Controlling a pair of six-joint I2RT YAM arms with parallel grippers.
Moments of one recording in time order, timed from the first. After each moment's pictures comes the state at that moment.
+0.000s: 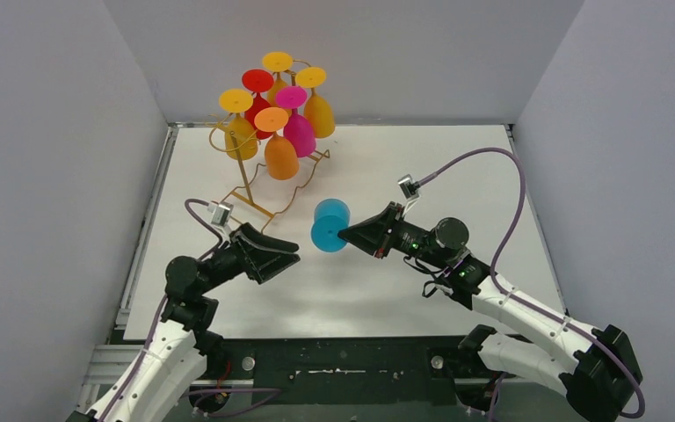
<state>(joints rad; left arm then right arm) -0.35 0.59 0.27 0.63 0.74 -1.17 0.73 0.98 0.59 0.51 -0.45 0.84</state>
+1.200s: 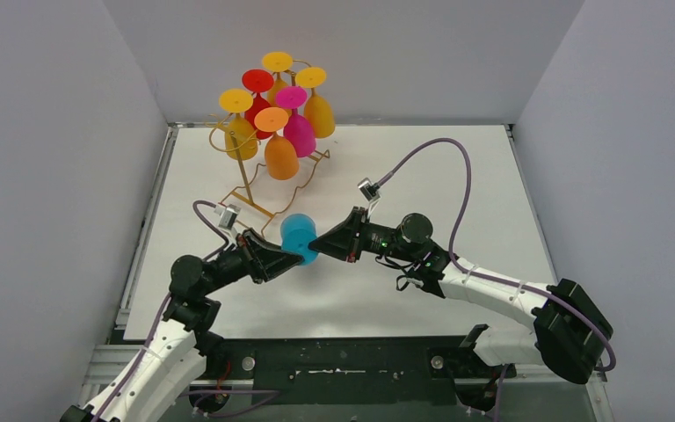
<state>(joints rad) -0.40 0.59 0.27 0.59 0.73 -1.09 0.83 1.25 0.65 0.73 -0.53 0.89</state>
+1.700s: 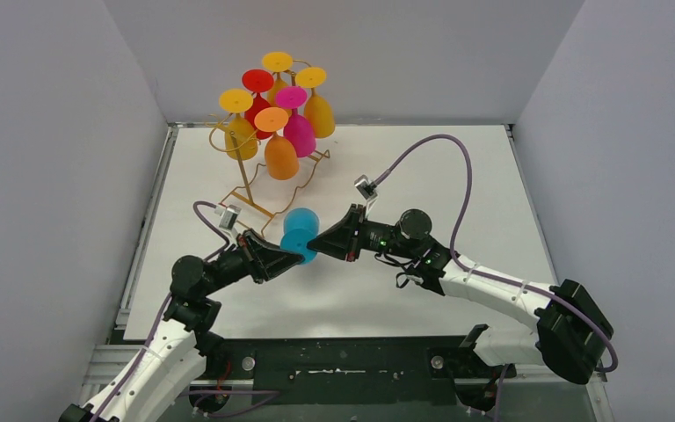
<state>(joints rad) -0.42 0.59 0.26 0.60 0.72 -1.09 0.84 1.25 0.69 0.68 -0.56 0.81</state>
